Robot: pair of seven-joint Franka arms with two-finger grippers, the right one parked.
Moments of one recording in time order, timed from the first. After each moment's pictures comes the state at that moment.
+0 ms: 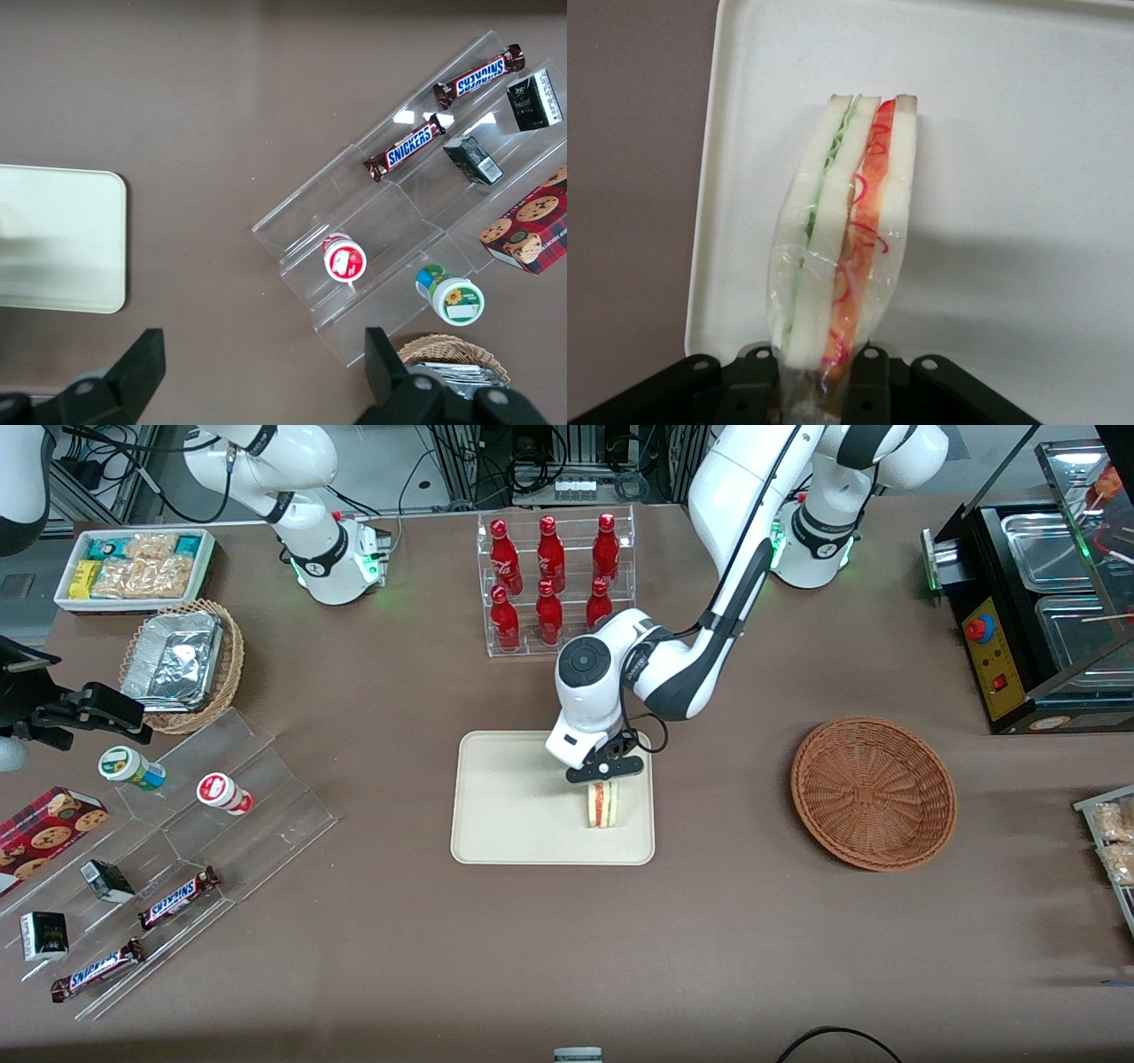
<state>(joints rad) -0.82 0.65 0.04 -1.64 0.06 2.24 -0.97</state>
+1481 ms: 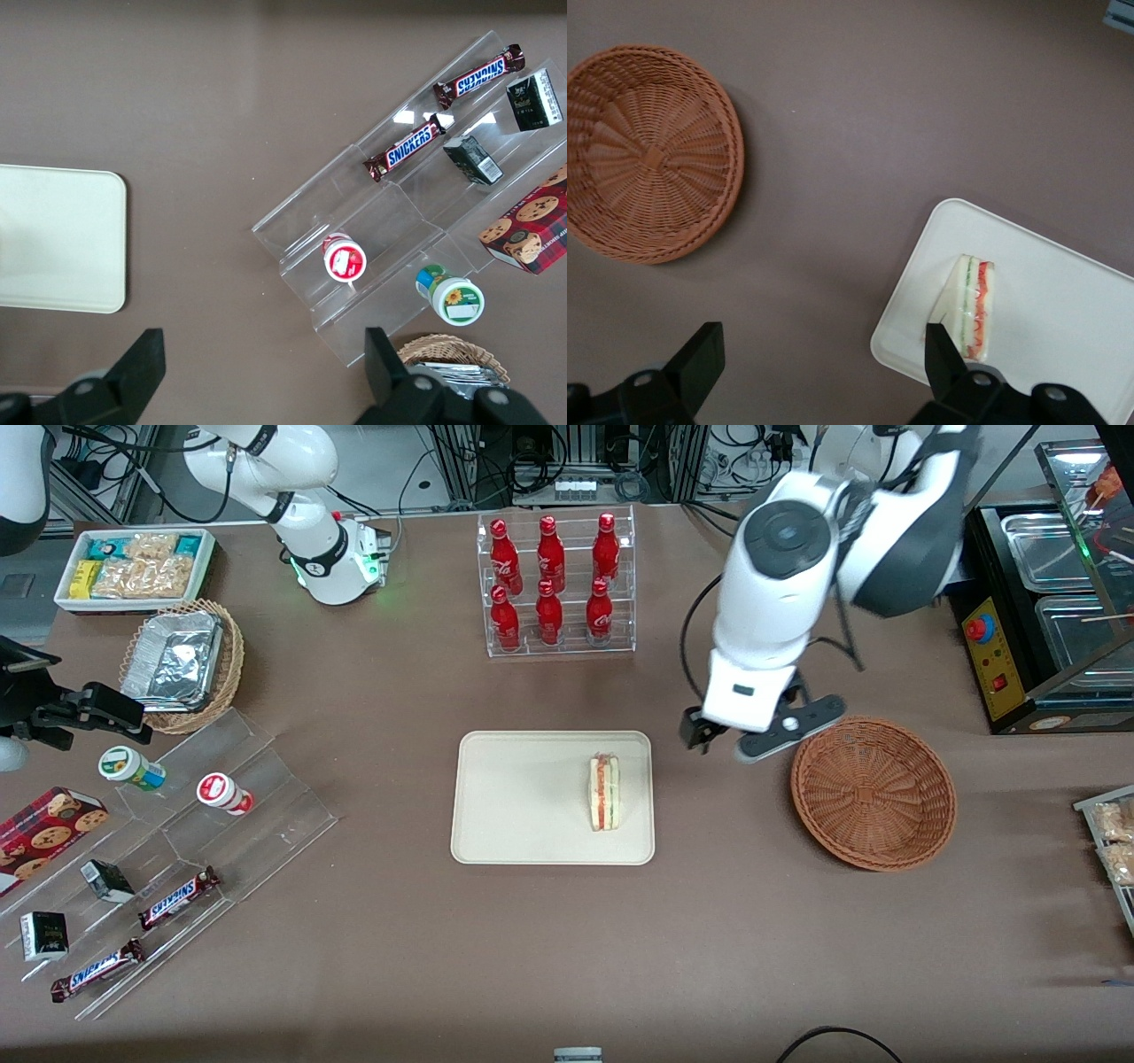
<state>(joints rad) -0.79 0.19 0.29 -1.59 0.05 1.78 -0.92</state>
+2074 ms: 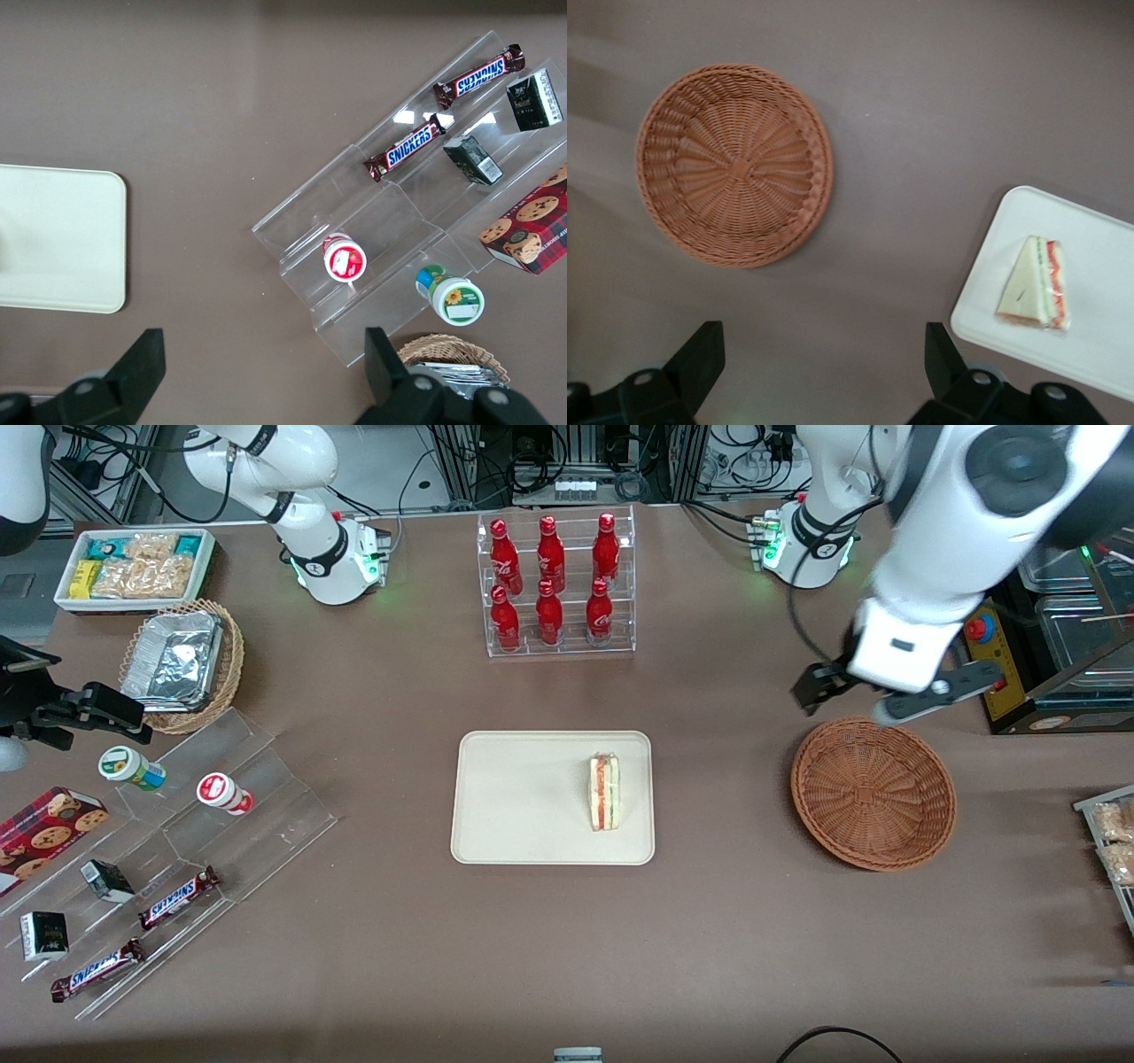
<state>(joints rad) -0.50 -0.04 0.19 -1.75 0.05 1.71 -0.65</state>
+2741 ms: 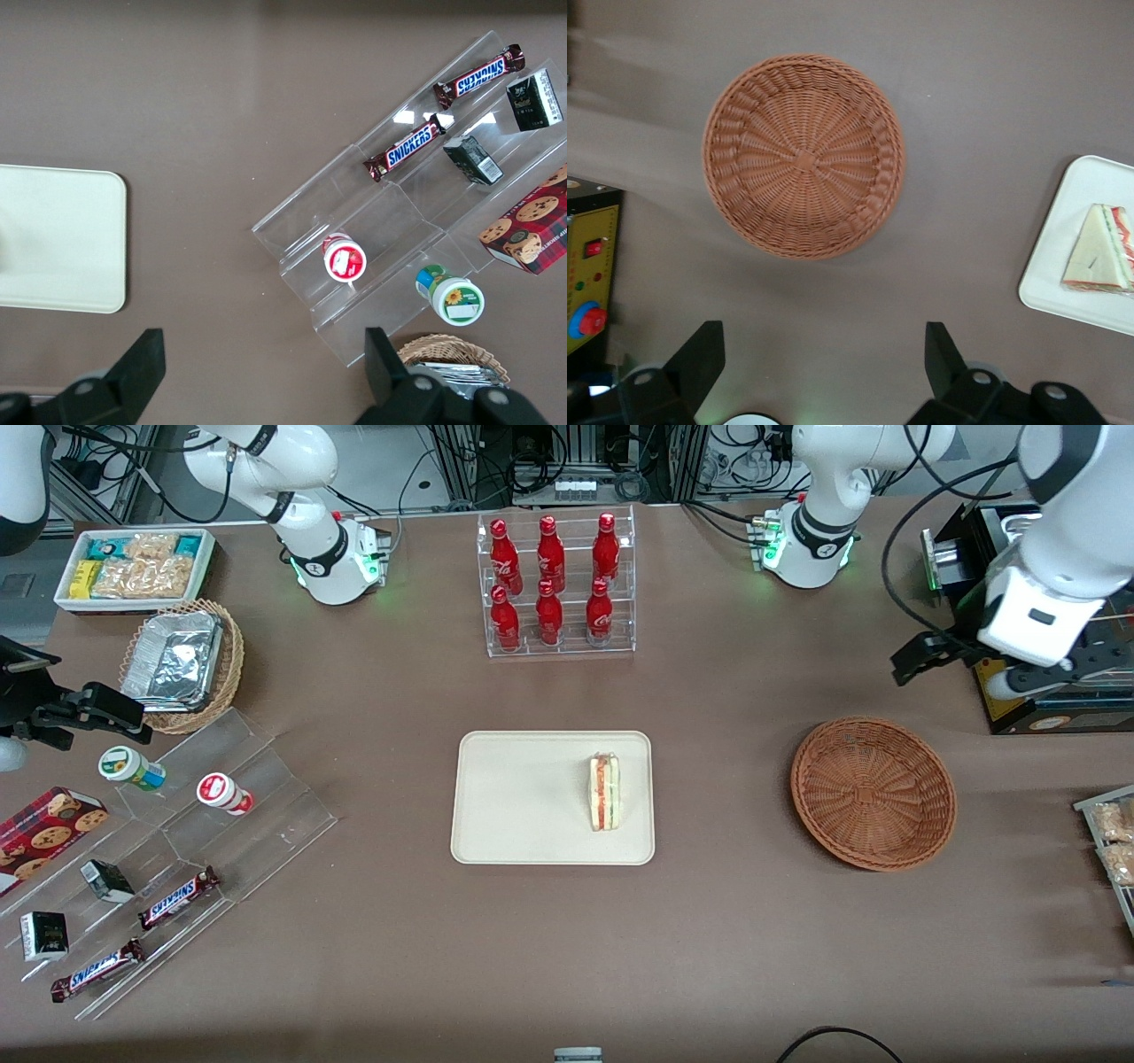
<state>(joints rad) -0.06 -0.14 -0.04 -1.83 0.00 1.65 -0.36</state>
